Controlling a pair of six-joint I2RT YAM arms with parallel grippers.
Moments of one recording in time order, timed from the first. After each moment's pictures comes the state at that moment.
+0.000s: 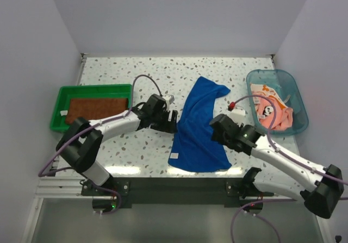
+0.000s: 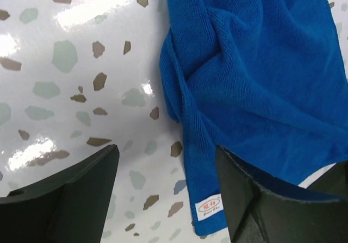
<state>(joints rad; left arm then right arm) -0.67 1.57 0.90 -0.25 0.17 -0.44 0.88 0.96 0.78 -0.93 0.57 1.05</state>
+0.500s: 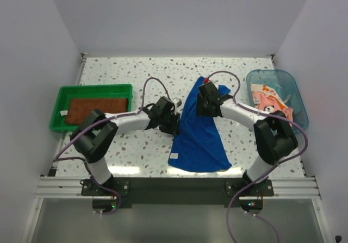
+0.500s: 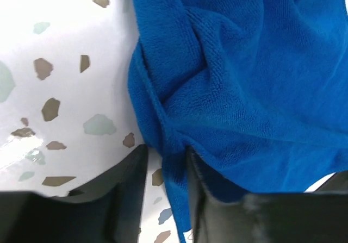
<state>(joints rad) -0.72 1.75 0.98 -0.20 0.20 -0.46 0.53 1.66 1.08 -0.41 0.22 0.53</state>
